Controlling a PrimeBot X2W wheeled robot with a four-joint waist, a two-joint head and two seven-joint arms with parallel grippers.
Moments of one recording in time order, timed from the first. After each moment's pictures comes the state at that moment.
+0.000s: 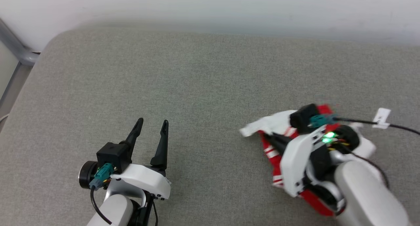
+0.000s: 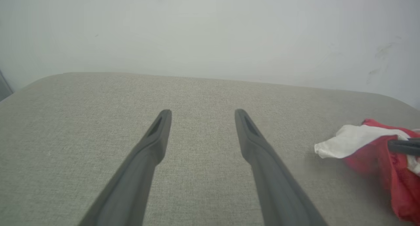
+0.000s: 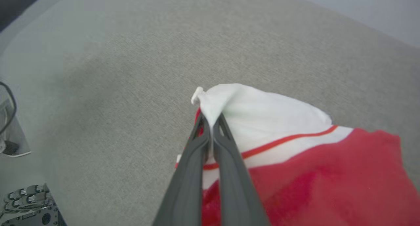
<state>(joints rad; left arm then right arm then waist) -0.25 0.27 -0.41 0.20 -0.49 0.14 -0.26 -0.41 -0.28 0.45 0.17 0.44 0.13 0.50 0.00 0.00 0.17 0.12</state>
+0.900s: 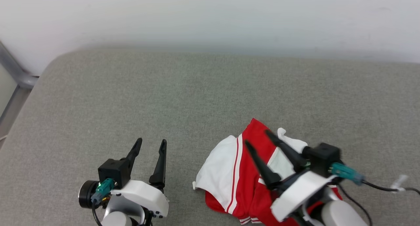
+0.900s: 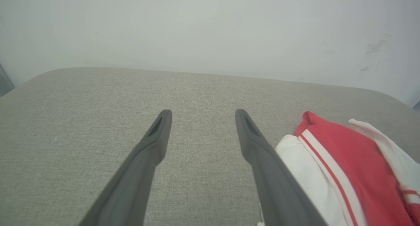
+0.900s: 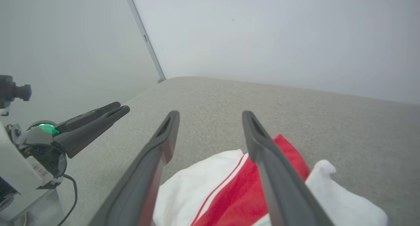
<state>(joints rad) -0.18 0.28 -0.43 0.20 -0.50 0.16 -0.24 -0.20 -0.13 0.45 0.09 0.42 0.13 -0.03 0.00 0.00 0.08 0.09</state>
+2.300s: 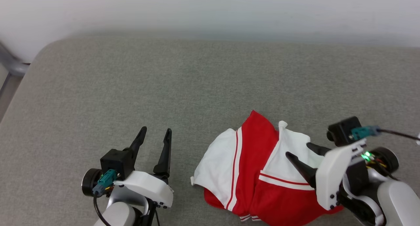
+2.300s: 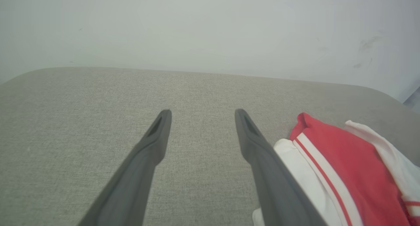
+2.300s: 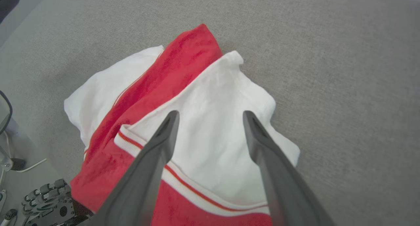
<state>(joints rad) -0.20 0.29 -0.45 0.16 -0.51 0.17 -0.23 -0.17 -0.28 0.22 -0.08 0.46 0.13 0.66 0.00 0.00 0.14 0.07</state>
